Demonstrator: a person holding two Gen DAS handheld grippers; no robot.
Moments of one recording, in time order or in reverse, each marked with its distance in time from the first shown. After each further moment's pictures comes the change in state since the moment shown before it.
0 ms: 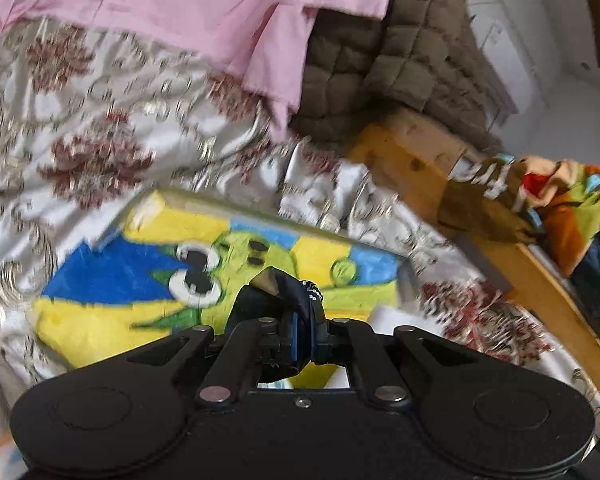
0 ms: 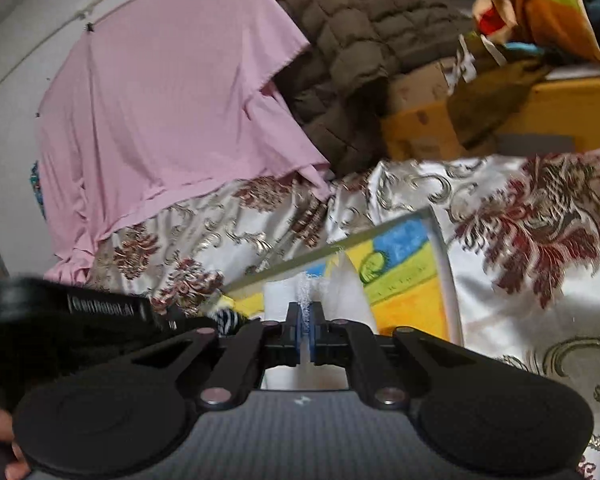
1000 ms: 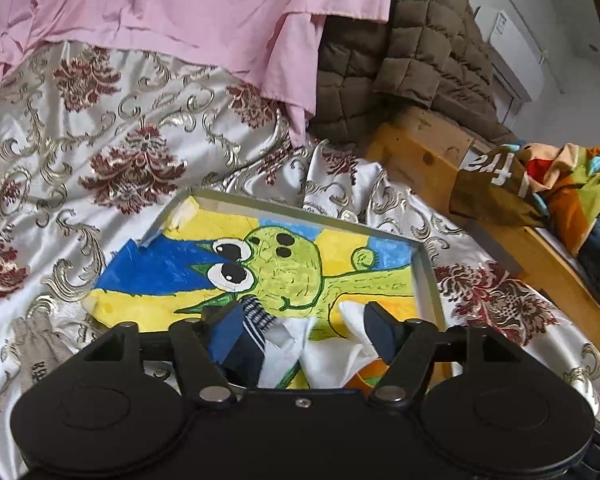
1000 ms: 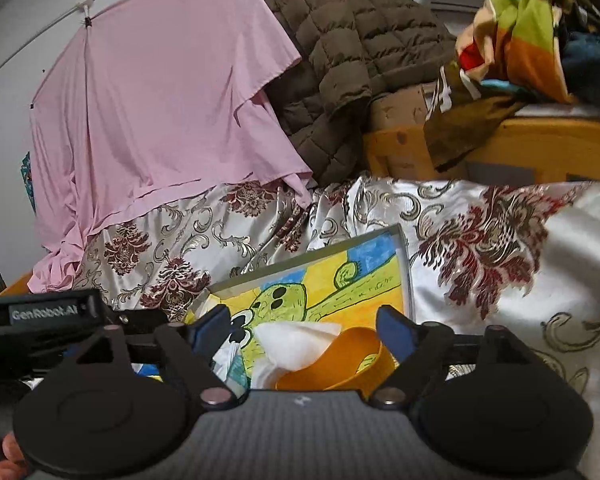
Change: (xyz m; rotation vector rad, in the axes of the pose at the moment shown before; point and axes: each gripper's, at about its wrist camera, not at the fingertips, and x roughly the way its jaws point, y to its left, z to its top) left arm -0.057 -0.009 -0.011 0.054 -0.031 0.083; right arm -0.053 0.009 0.013 -0.048 -0.012 -0.063
